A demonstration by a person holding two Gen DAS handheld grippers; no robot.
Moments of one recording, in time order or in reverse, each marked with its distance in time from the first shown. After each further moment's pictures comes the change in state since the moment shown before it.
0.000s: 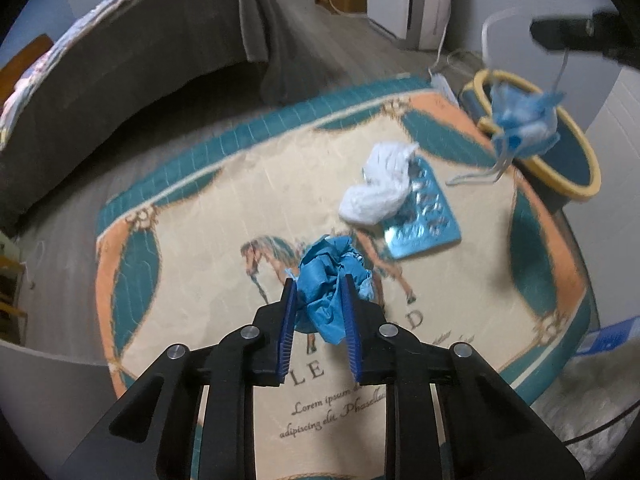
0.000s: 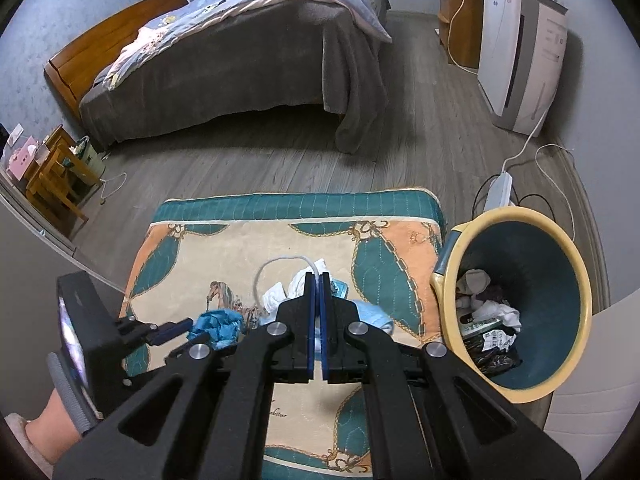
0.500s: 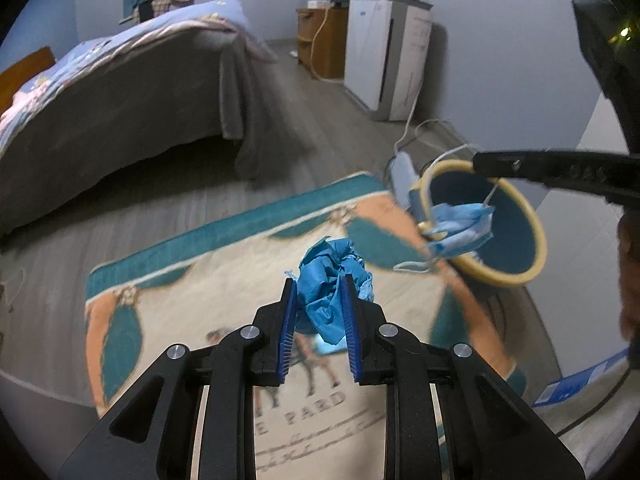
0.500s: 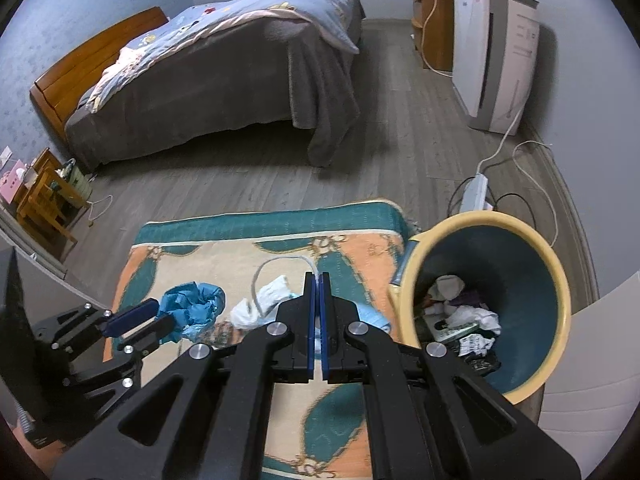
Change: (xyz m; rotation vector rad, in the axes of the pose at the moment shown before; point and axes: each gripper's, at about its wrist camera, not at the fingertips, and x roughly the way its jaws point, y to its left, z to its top) left arm -0.056 -0.035 0.052 -0.024 -0.218 -0.106; right arm -0.013 -0.044 0.005 0.057 -0.045 -0.045
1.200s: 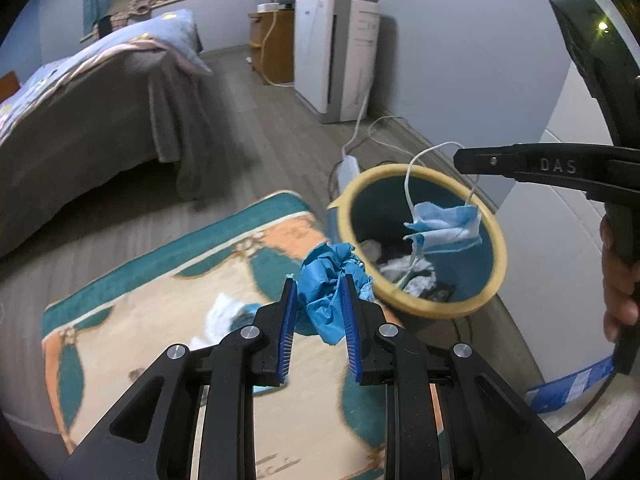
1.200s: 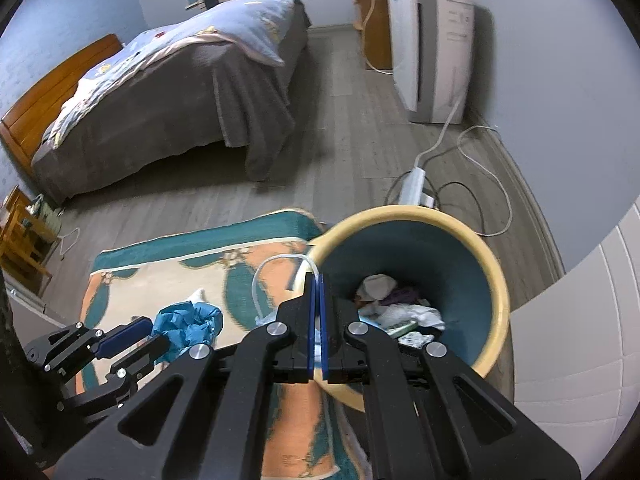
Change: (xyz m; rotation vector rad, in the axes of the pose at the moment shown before) left arm 0.036 -0.087 0.027 0.088 -0.002 -0.096; right arm -0.020 -0.103 -0.006 0.122 -0.041 -0.100
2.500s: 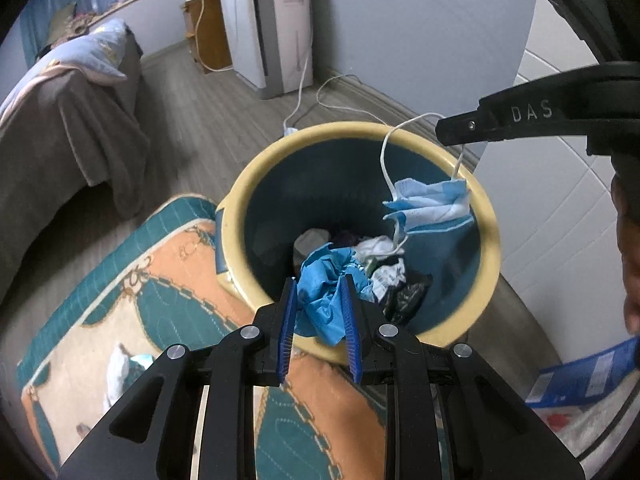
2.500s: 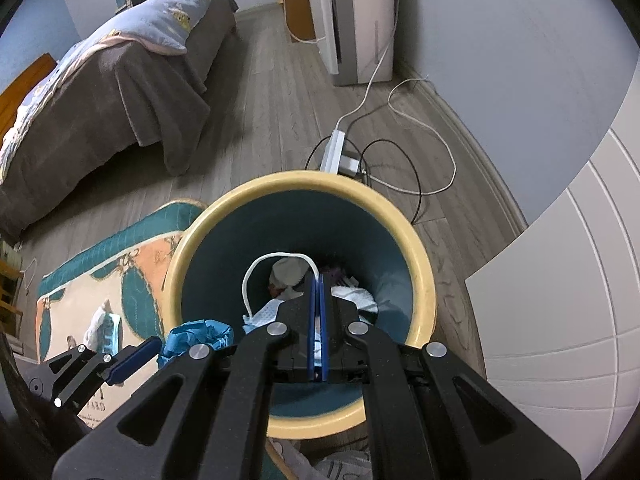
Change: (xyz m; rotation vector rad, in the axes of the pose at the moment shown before) left arm 0.102 -0.090 0.009 0.181 0.096 -0.049; right arm 0.043 -0.102 -0.014 0.153 0.072 -0.153
